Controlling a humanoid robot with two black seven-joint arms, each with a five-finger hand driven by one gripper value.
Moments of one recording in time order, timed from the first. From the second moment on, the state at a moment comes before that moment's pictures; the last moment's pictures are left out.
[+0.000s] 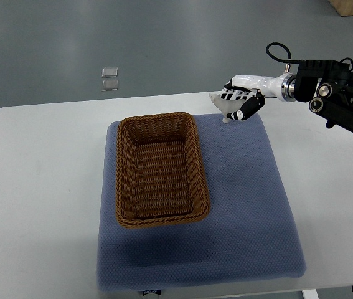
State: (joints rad) left arm 0.00 0.00 -0.17 -0.17 0.03 0.06 0.08; right arm 1.15 -0.47 0.27 0.99 -1.19 0.30 0.00
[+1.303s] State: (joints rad) left arm 0.00 0.00 -0.17 -0.17 0.03 0.06 0.08; right arm 1.05 -0.10 0.19 0.96 -1.15 0.18 0.00
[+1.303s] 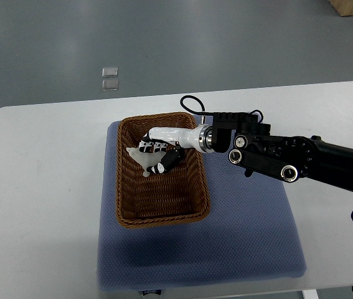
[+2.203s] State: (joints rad) left arm 0.00 0.00 -0.17 -0.17 0.03 0.06 0.08; right arm 1.02 -0.06 0.17 0.91 -1.25 0.16 0.00
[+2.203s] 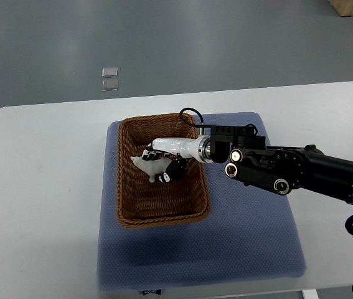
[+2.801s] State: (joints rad) left arm 0.00 0.00 -0.17 -0.17 0.03 0.06 0.08; right arm 1.10 -0.14 0.25 0.92 -1.18 0.19 0.00
